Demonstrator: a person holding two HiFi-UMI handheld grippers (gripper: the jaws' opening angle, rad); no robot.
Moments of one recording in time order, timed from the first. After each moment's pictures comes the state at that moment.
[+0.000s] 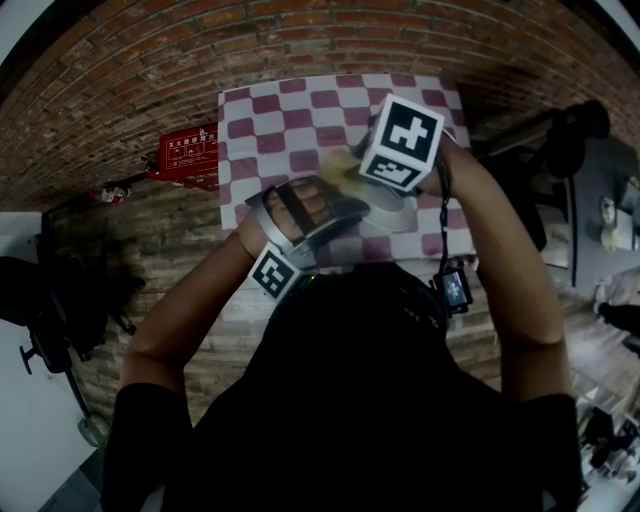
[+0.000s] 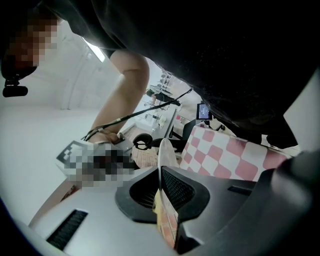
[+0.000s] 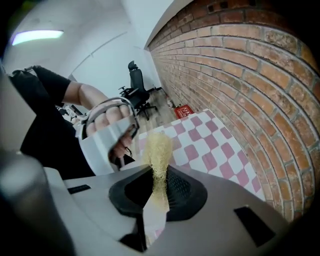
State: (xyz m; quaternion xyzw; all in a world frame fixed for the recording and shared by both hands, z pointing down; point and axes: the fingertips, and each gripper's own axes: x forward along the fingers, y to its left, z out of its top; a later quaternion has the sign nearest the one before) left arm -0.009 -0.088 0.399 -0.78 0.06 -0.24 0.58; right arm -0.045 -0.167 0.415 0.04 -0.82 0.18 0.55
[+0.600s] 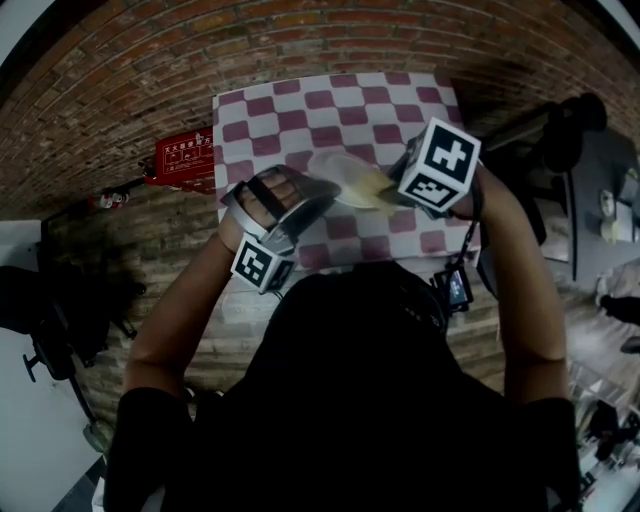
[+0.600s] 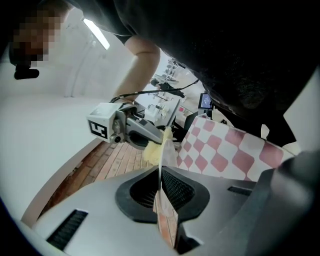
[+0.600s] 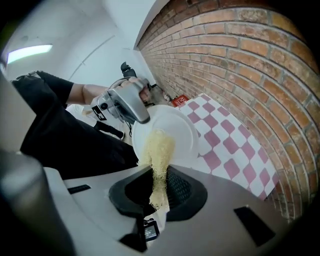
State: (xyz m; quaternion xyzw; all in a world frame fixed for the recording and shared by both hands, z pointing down) left arm -0.042 -0.127 0.414 -0.78 0.10 -0.28 0.55; right arm 0.018 -0.128 0.430 0.05 -0.79 0.25 0.55
